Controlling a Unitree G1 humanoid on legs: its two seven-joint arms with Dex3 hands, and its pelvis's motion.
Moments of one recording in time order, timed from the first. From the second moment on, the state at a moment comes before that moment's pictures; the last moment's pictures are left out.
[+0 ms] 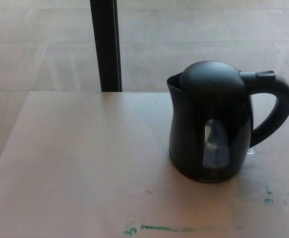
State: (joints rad) left_arm 0.08 0.58 0.49 1.26 -0.29 -0.02 -0.31; right_arm -0.85 -0.59 -0.27 0.32 -0.16 0.33 0.45
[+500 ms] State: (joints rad) left_arm 0.08 0.58 0.49 1.26 -0.29 -0.02 -0.31; right_arm -0.37 -0.63 -0.77 0.35 -0.08 0.27 0.42
